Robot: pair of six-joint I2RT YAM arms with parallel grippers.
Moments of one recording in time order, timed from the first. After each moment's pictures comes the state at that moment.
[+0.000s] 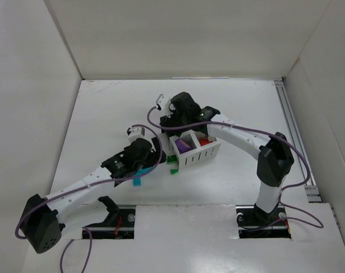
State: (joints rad) left arm -0.77 0.95 0.60 -0.40 -0.30 -0.89; right arm 0.80 1.83 1.58 -0.49 0.12 -0.38
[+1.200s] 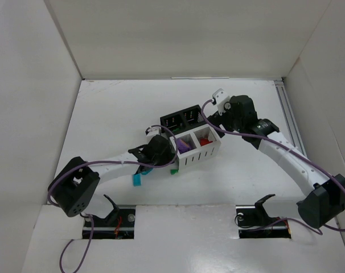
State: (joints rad) left arm -0.78 1.41 0.65 -0.15 -0.21 -0.90; right arm 0.48 1.27 1.12 -0.47 0.11 -0.34
